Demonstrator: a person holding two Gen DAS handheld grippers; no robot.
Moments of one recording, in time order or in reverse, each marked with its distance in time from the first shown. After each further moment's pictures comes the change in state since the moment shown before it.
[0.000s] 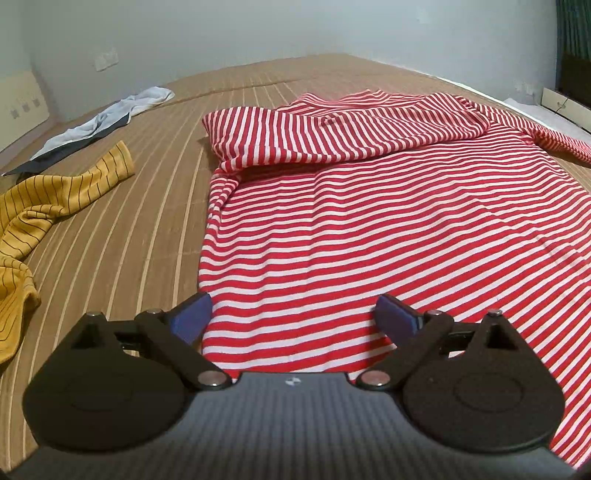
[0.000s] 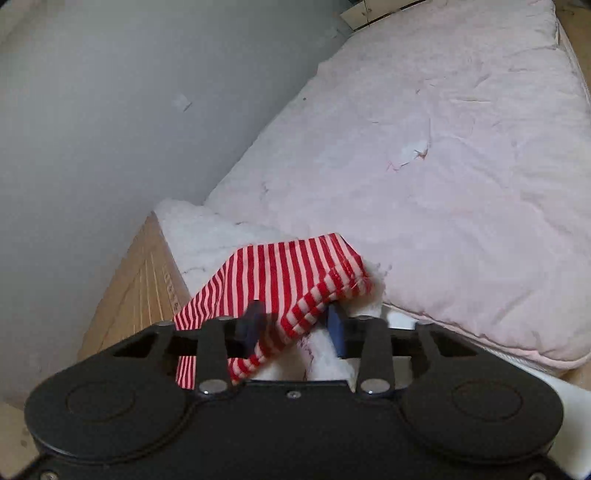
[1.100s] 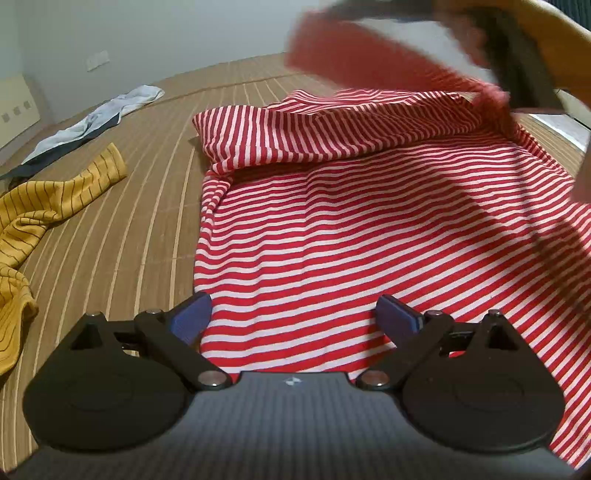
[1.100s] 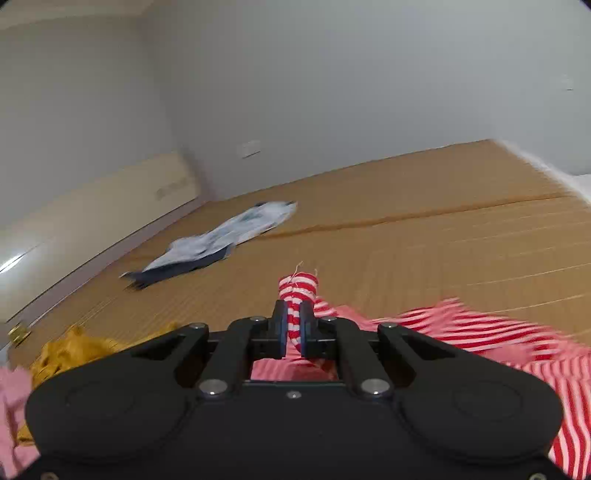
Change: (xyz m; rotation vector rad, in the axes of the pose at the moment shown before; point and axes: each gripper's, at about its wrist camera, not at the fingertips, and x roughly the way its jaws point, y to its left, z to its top) left arm -0.003 0.000 0.005 0.030 0.024 -0.031; right arm 0.014 0.403 -0.292 -0.859 0.311 0.690
